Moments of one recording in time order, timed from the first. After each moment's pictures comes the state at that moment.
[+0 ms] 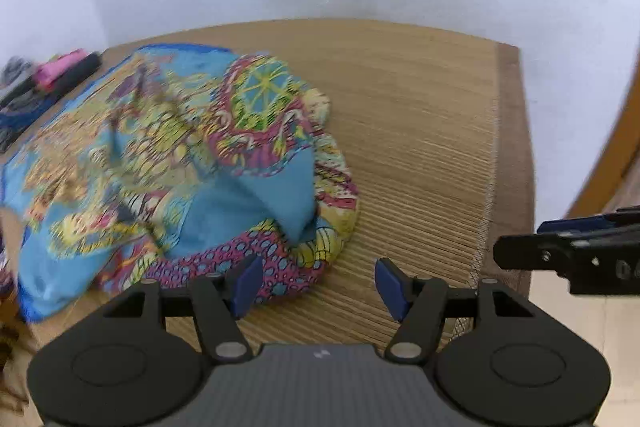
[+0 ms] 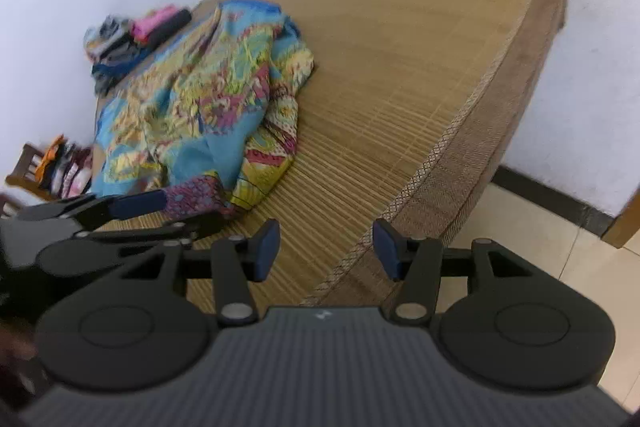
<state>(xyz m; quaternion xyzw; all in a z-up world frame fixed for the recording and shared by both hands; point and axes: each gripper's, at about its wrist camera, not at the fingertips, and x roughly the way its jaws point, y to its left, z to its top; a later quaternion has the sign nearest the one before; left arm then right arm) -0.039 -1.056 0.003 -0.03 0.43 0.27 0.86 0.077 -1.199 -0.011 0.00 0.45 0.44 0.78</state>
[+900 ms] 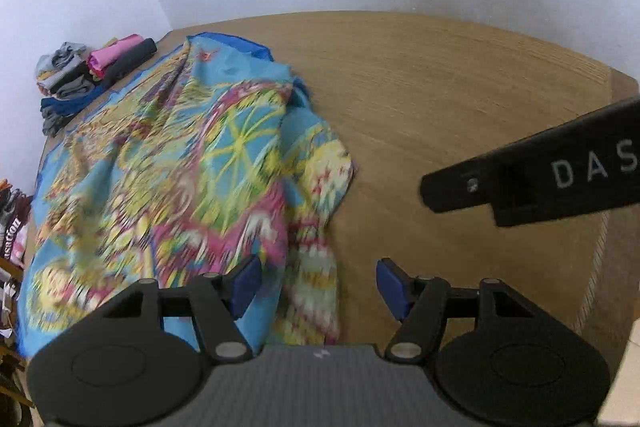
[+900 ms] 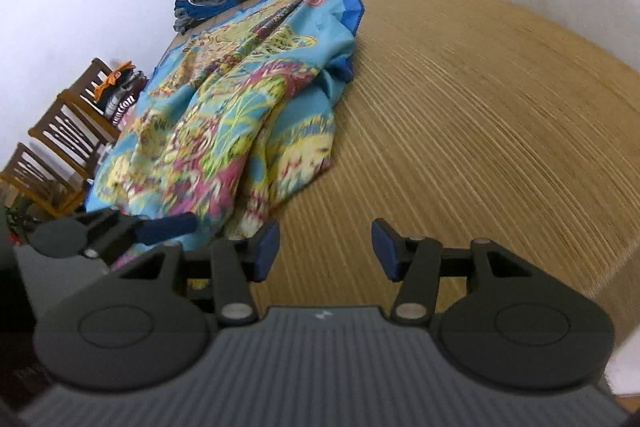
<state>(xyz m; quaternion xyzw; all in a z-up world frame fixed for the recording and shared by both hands) 0.145 -1.009 -0.033 -0.03 0.43 0.39 0.81 0.282 -1.077 -0.010 -0.09 0.41 0.61 0.67</state>
